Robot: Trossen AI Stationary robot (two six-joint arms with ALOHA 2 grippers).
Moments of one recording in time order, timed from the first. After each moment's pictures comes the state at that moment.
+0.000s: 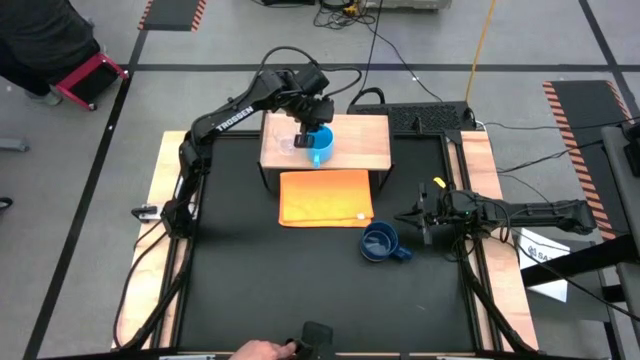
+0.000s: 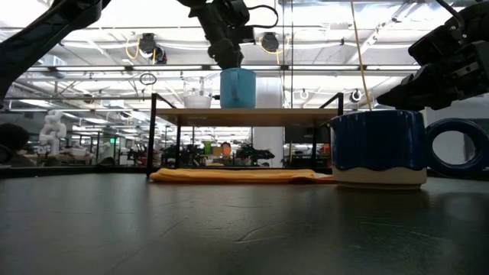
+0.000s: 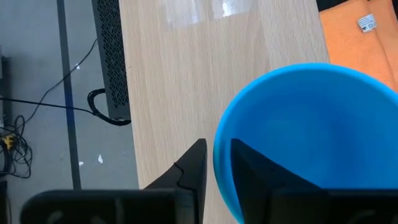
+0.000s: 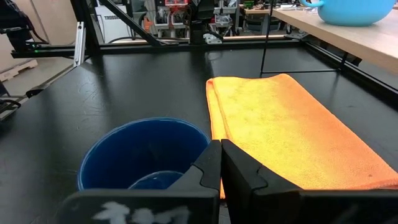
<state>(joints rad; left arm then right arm) 0.55 2.13 2.36 -1.26 0.10 0.75 -0.05 0.25 0.01 0.01 -0.05 0.03</state>
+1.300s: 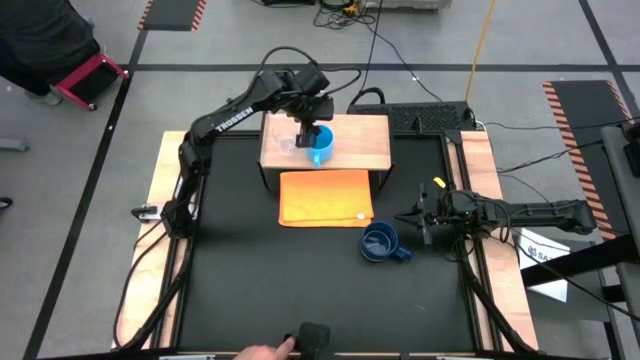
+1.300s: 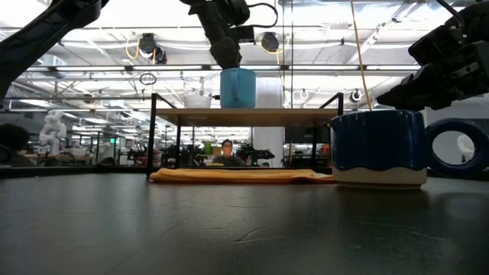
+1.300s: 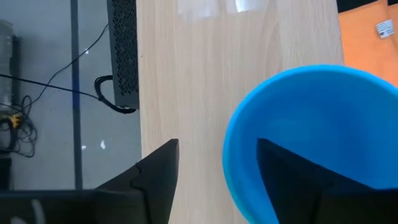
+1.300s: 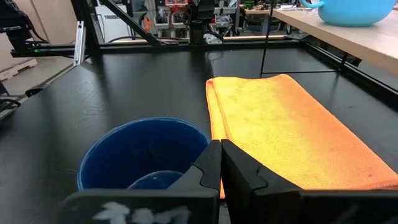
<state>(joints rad) 0.54 2.12 2.36 -1.26 0.05 0.67 -0.05 0.25 0.01 0.01 -0.05 0.03</state>
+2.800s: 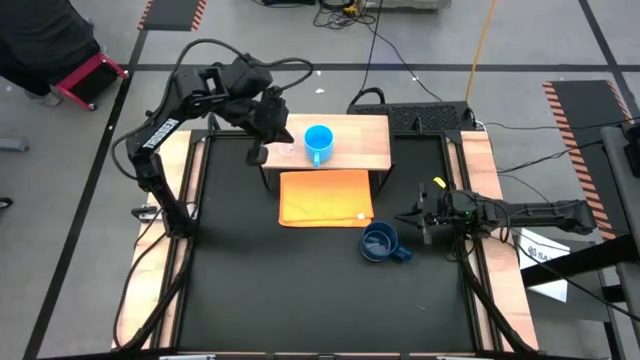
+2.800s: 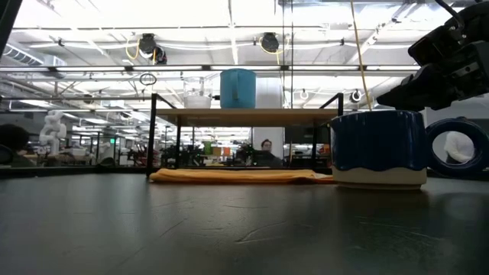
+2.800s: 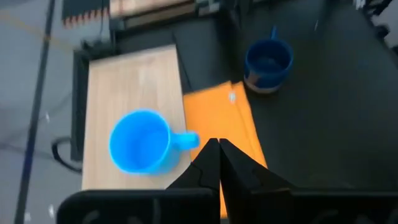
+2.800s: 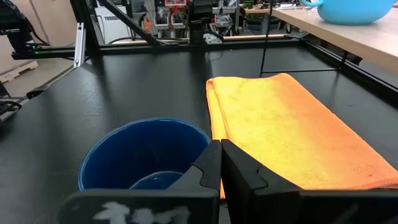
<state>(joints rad) 0.41 1.73 2.36 -1.47 0.30 0.52 -0.05 0.25 0.01 0.01 -0.05 0.04</state>
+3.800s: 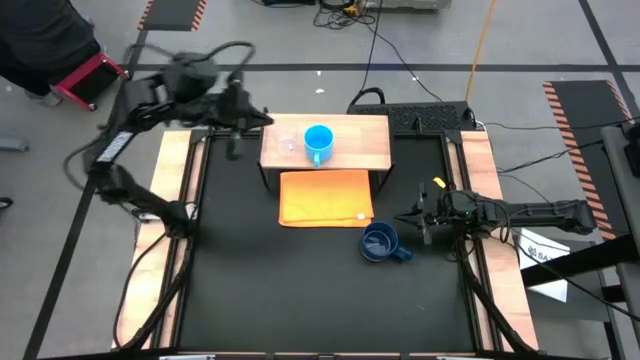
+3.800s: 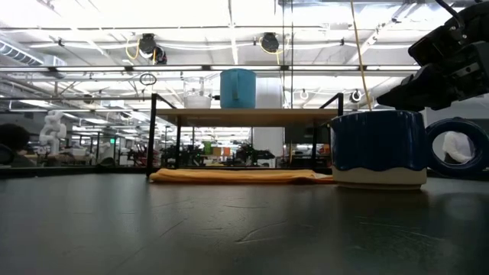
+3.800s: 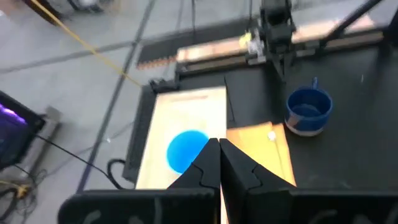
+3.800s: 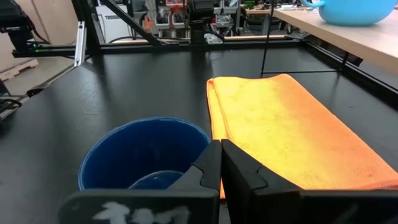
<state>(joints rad) 0.43 1.42 2.07 -1.18 0.18 0.42 -0.05 0.25 0.01 0.01 -0.06 0.03</state>
